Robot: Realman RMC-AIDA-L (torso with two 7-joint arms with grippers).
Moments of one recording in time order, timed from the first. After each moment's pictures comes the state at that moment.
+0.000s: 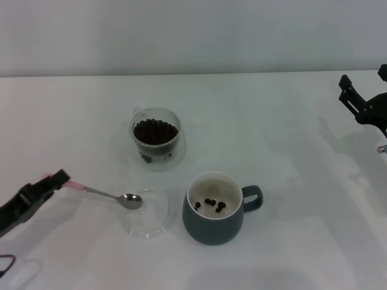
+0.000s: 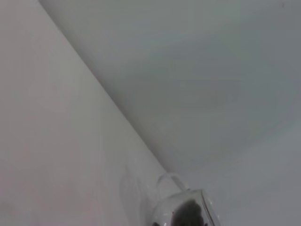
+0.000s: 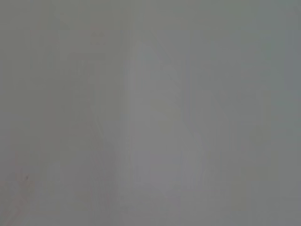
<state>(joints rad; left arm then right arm) -0.28 -2.06 0.86 0.34 -1.74 -1.30 1.34 0.47 2.02 -0.22 0.09 -1.28 -1.29 0.21</state>
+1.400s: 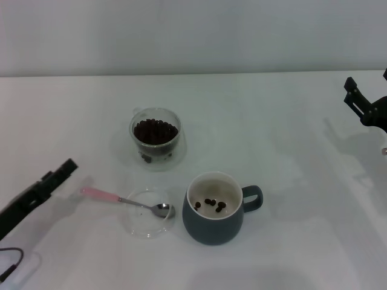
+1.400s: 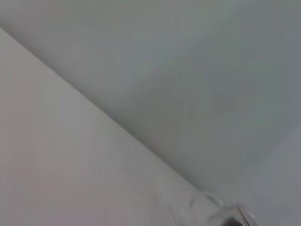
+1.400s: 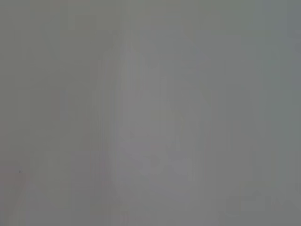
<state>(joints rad) -0.34 -2.08 0.86 0.17 -1.91 -1.20 1.76 0.46 2.02 -0.22 0.08 -1.28 -1.28 0.21</state>
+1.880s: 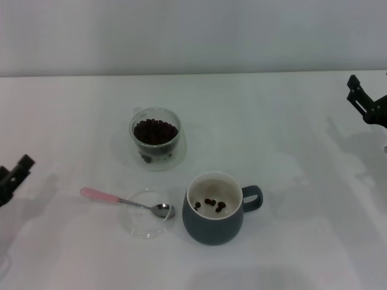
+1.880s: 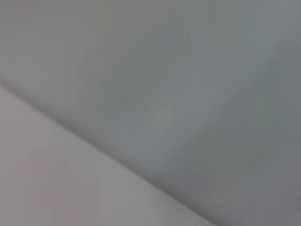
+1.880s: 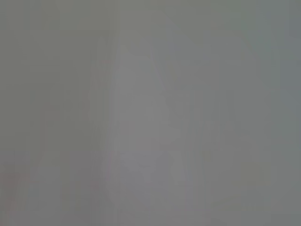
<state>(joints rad) -0.27 -2.07 0.85 0.18 -2.11 -1.21 2.00 0.46 2.02 -0.22 0.08 -1.26 -1.28 0.21</state>
